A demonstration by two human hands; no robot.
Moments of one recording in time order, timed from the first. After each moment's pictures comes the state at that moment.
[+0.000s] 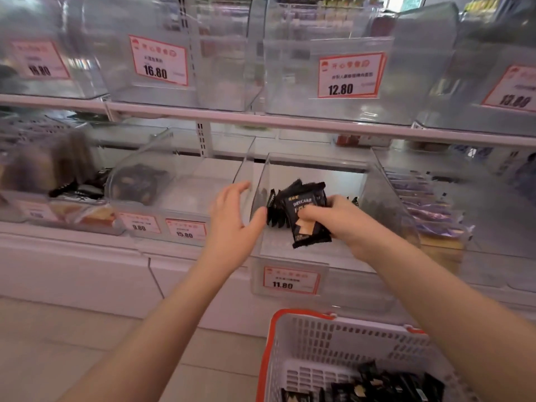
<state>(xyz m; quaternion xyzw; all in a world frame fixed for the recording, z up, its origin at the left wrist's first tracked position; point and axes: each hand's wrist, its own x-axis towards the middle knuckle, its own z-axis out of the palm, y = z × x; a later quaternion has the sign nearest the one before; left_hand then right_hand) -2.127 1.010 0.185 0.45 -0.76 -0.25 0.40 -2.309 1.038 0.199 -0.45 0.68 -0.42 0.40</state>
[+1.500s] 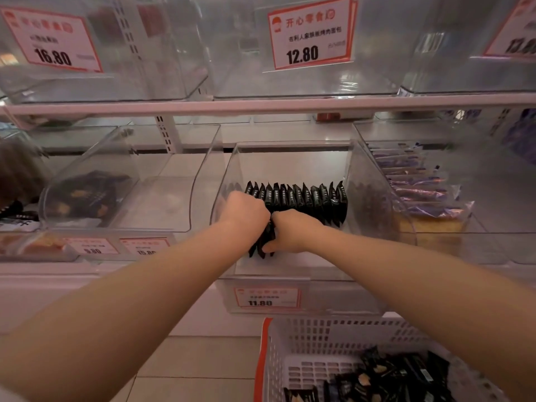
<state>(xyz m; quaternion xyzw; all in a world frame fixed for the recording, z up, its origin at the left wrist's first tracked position) -2.224 0.946 0.182 0.36 -0.86 0.26 -0.24 -2.322 0.971 0.139 -0.67 0.72 0.00 0.20</state>
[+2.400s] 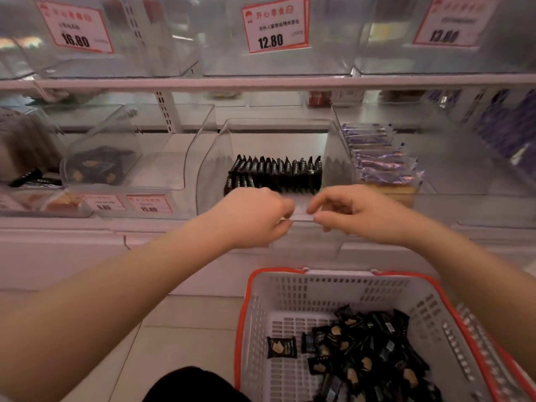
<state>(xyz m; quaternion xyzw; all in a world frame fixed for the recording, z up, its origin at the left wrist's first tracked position) -2.201 1.064 0.208 0.22 -0.97 0.08 0.00 -2.382 1.154 0.206 -0.70 0.61 -0.26 0.27</state>
